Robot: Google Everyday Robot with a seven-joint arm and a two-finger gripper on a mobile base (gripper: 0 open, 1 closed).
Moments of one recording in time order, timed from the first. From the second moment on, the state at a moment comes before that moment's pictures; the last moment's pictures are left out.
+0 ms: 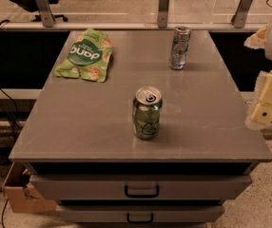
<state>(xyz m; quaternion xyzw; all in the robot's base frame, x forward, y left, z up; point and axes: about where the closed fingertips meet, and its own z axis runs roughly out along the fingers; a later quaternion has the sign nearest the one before) 0.438 -0.215 0.981 -0.60 0.78 -0.04 0.17</state>
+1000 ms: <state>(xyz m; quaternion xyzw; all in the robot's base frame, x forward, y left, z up) 0.482 -0.231 0.977 -0.56 0.79 -0.03 0.24</state>
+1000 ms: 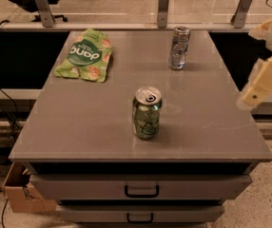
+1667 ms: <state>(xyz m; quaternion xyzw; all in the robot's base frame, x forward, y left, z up) 0.618 -0.249 0.979 -0.48 0.77 0.04 0.42</state>
